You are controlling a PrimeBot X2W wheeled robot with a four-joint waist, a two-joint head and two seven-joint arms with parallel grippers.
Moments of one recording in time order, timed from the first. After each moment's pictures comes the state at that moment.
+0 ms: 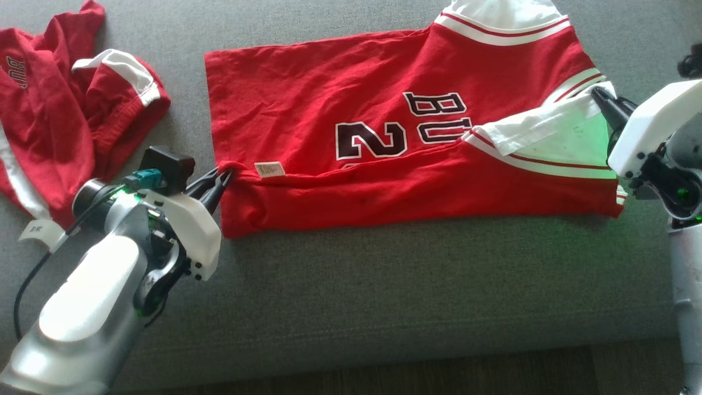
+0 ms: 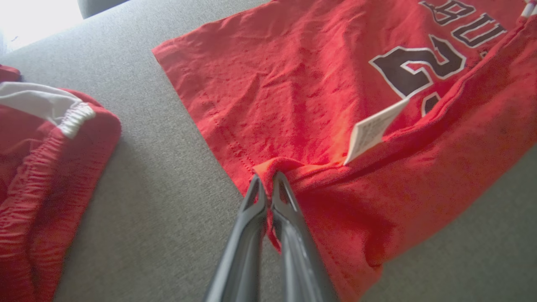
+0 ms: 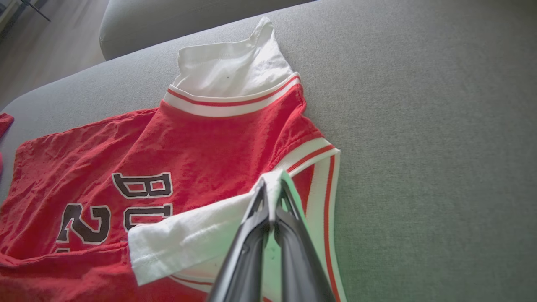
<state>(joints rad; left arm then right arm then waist) -0.53 0.45 -0.66 0.37 -0.49 -0.08 0.14 -0.59 -0.25 -0.07 0.30 0.49 0.13 0.63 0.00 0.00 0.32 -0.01</state>
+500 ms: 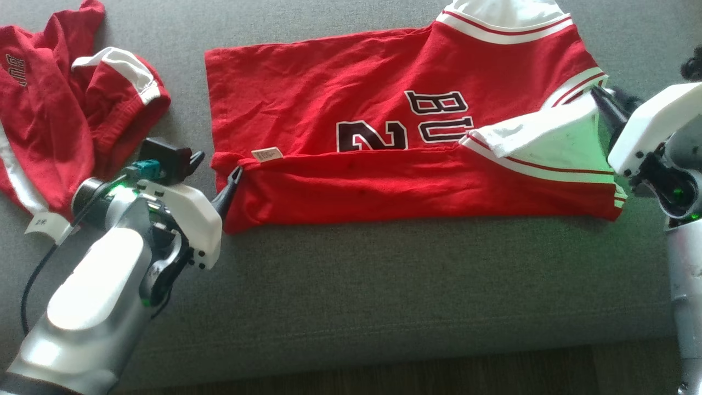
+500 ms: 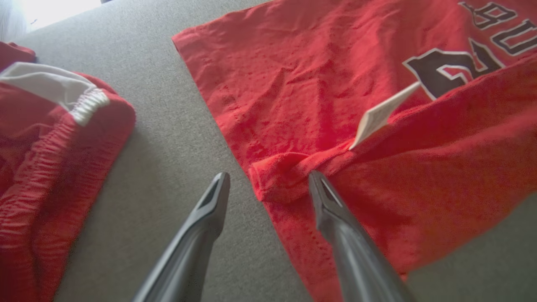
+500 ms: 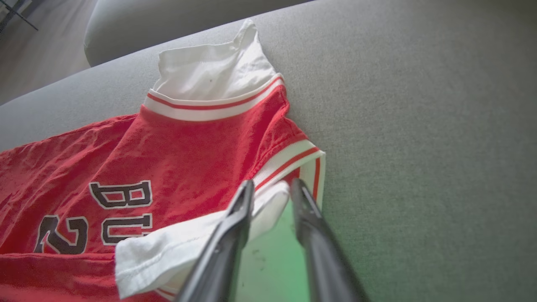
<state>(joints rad) -0.56 0.40 -0.65 0.45 -0.49 -0.04 0.12 -0.61 -0.25 -0.07 0.38 0.47 0.13 0.55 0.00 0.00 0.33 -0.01</state>
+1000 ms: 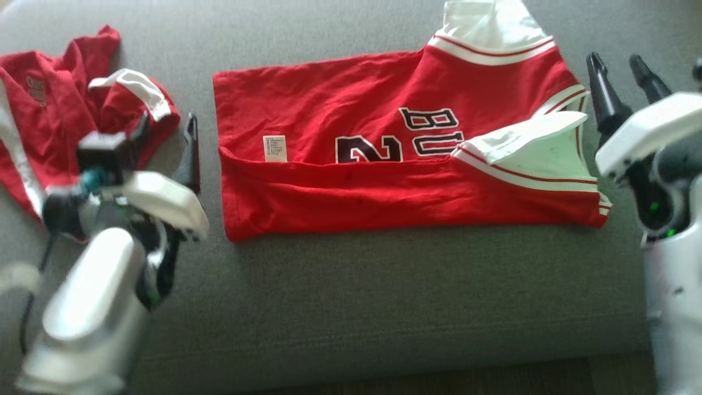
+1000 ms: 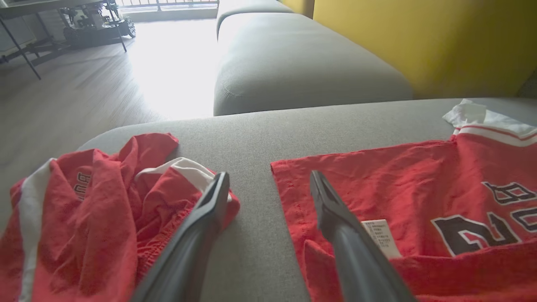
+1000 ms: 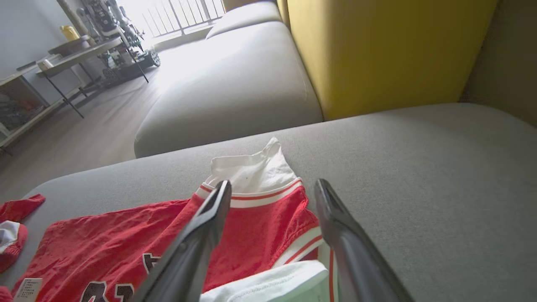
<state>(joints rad) -0.52 0.35 -0.50 0.40 -0.52 0.17 -0.13 -0.56 -0.18 -0.10 0.30 0.39 0.13 0.25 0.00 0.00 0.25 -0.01</state>
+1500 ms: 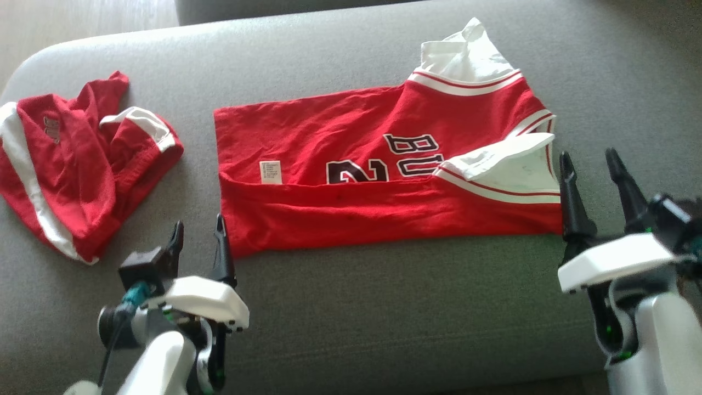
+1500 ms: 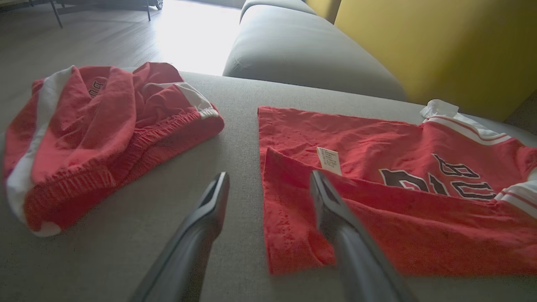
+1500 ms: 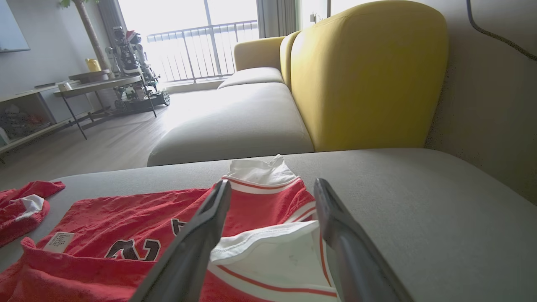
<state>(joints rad) -0.18 0.19 -0.42 0.31 -0.51 0.29 -0.25 -0.17 -0.09 -0.06 0.06 0.21 0.13 -0.06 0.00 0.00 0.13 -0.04</state>
